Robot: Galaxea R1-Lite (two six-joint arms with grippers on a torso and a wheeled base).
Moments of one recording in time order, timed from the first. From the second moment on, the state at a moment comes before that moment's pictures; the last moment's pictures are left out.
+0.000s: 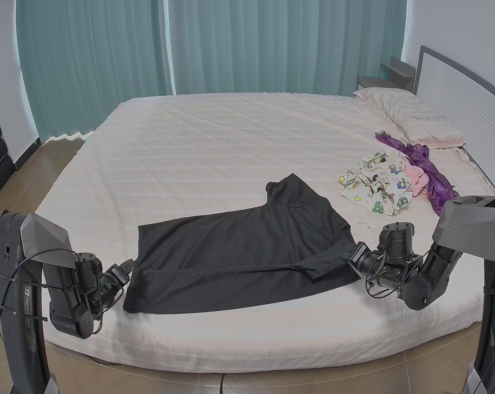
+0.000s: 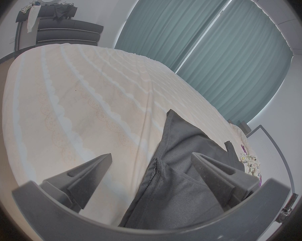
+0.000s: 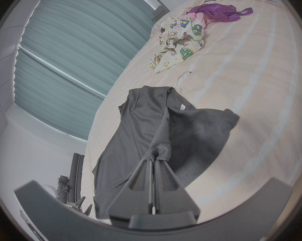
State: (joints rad) left arm 0.03 2.49 -0.48 -1.55 0.05 -0.70; right arm 0.29 2.32 -0.71 -1.12 0.02 0.93
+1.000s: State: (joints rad) left arm 0.03 2.49 -0.48 -1.55 0.05 -0.70; right arm 0.23 2.35 -0.67 -1.17 0.08 0.75
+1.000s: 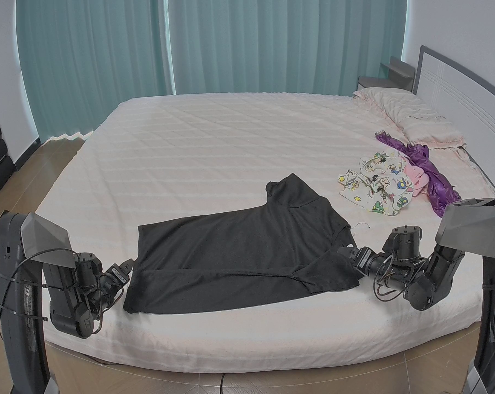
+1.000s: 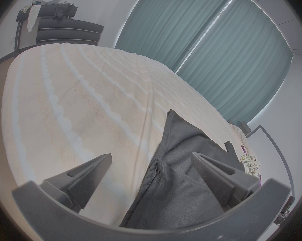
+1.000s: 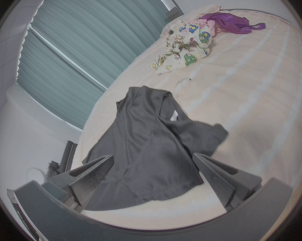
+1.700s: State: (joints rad) left arm 0.03 2.50 -0.48 -1.55 0.05 -0.73; right arm 0.14 2.50 -0.97 -1.04 0.31 0.67
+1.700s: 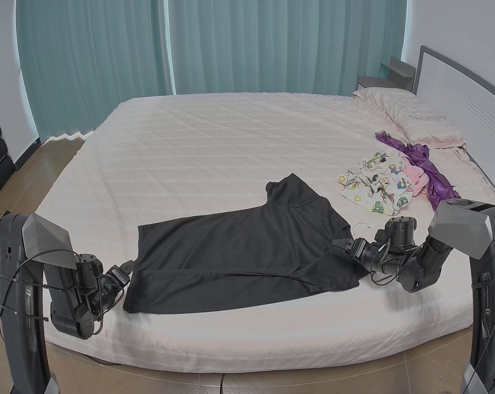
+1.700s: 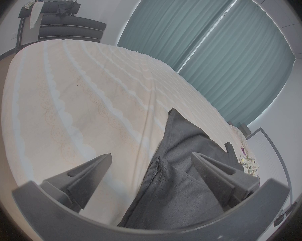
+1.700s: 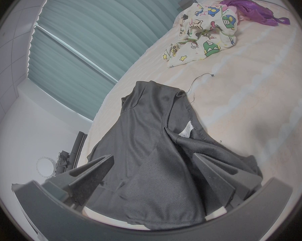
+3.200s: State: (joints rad) left arm 0.02 2.50 -0.47 -1.55 0.06 -0.72; right arm 0.09 2.60 -1.09 -1.10 0.29 0.75
